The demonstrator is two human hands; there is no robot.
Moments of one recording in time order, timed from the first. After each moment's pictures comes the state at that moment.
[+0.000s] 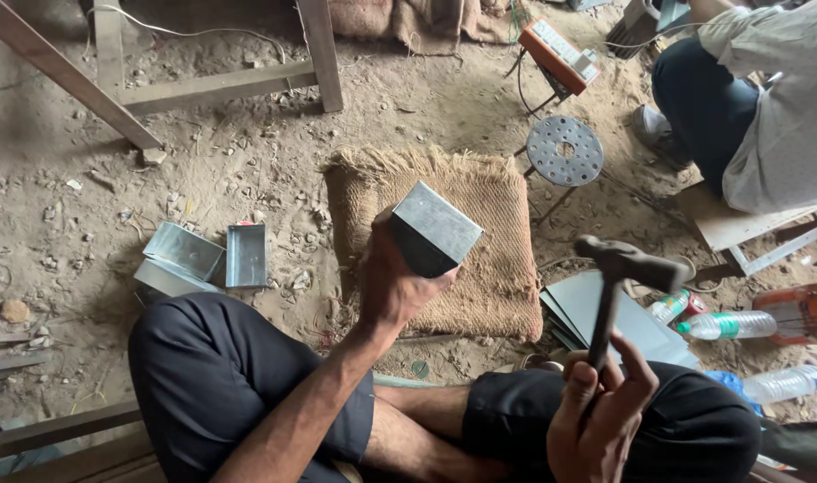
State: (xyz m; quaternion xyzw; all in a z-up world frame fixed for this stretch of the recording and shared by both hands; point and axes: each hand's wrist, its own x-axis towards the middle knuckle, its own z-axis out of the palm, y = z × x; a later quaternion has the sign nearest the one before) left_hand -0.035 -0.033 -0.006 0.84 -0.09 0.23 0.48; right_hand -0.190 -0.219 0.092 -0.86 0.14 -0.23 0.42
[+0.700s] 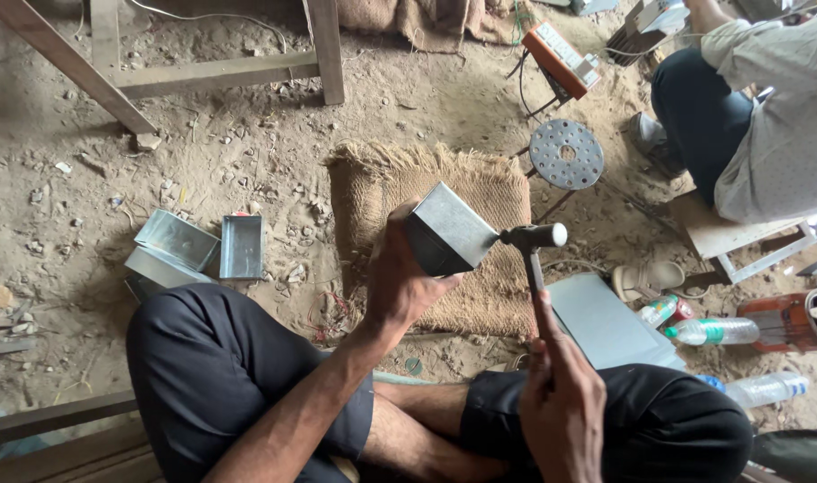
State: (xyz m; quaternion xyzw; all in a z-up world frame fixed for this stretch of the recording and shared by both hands) left_hand -0.036 -0.032 0.005 0.84 -0.13 0.27 0.46; right_hand -0.160 -0.201 0.112 -0.95 0.07 -0.13 0.29
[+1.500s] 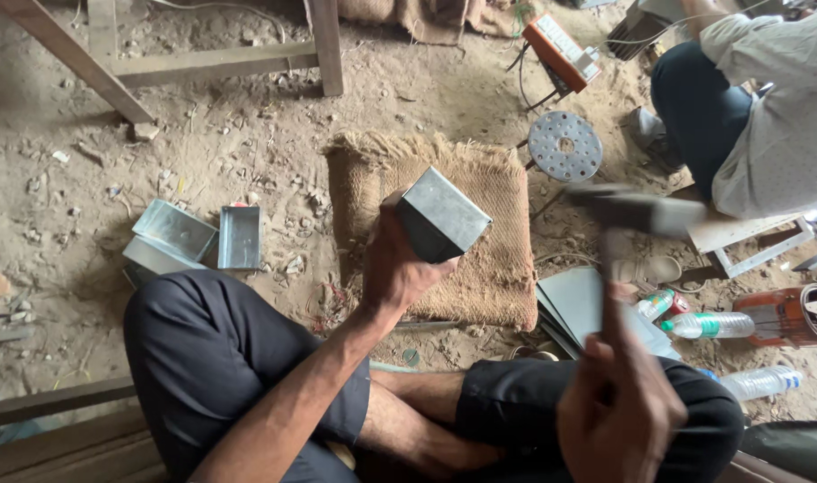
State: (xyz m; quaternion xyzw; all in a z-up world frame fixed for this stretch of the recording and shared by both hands) left_hand -0.033 -0.034 -0.006 0.85 -0.09 0.22 0.48; right_hand -0.182 -0.217 0.153 -0.94 0.04 -0.26 0.24
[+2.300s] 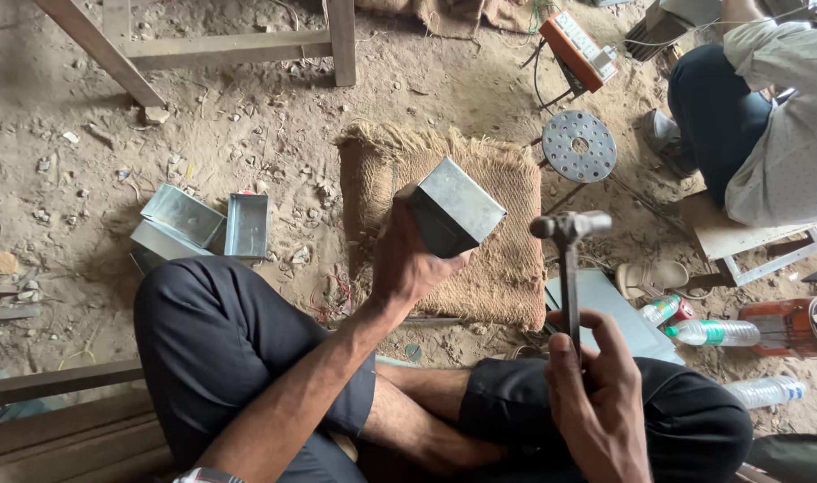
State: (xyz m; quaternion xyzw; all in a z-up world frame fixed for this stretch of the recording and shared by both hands) left_hand -0.029 -0.037 -0.025 0.86 -0.07 0.19 0.47; right_hand -0.172 -0.226 0.137 -0.84 0.22 0.07 0.49
